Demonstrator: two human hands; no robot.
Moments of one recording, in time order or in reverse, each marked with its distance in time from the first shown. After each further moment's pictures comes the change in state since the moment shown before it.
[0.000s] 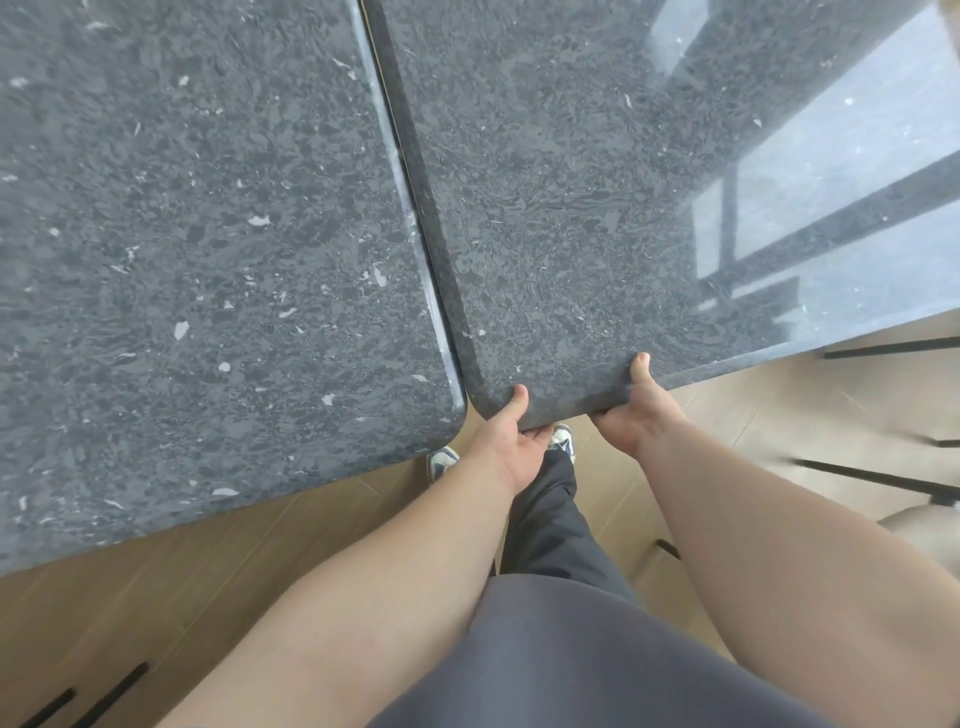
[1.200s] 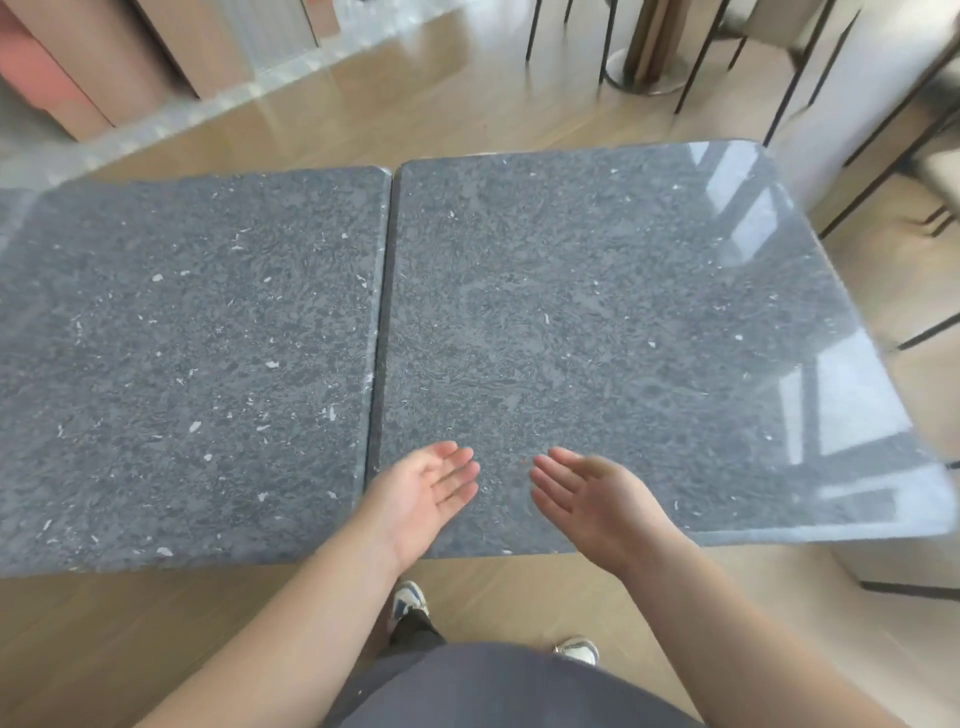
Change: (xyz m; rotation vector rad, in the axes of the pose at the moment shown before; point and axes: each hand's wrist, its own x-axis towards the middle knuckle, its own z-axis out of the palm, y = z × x) left_hand -0.133 -0.046 0.161 0.271 -0.036 0.468; right_hand -0.136 -0.188 0.000 -0.476 -0.534 0.048
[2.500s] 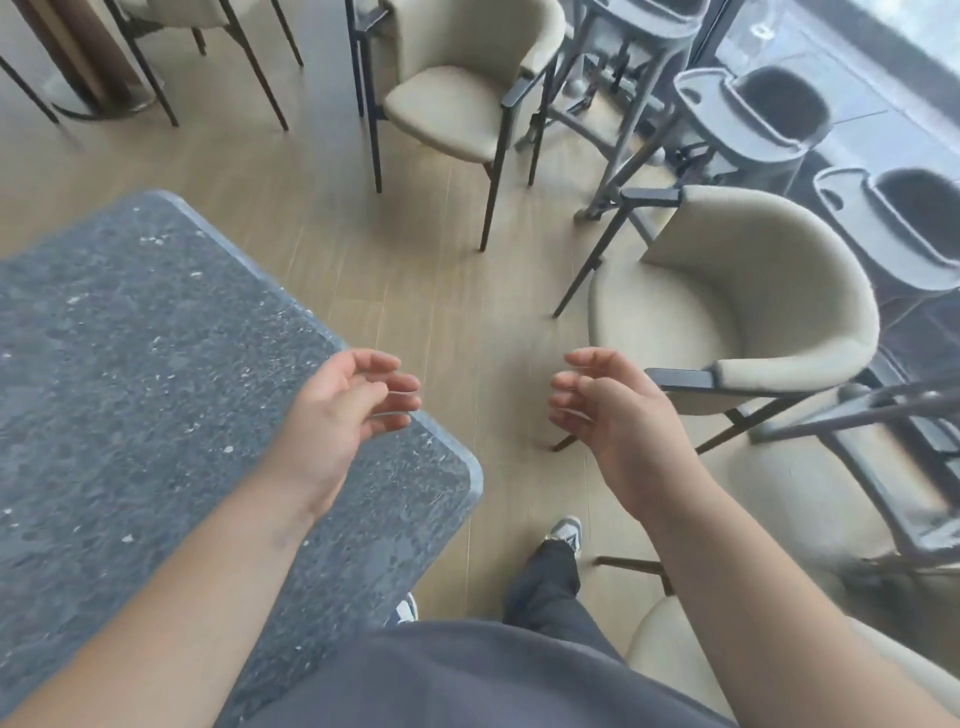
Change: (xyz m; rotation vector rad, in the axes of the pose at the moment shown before) left_hand 0.041 -0.241 0.566 0.899 -0.791 0.248; right_hand -0.209 -0.353 -0.407 0.090 0.475 -0.898
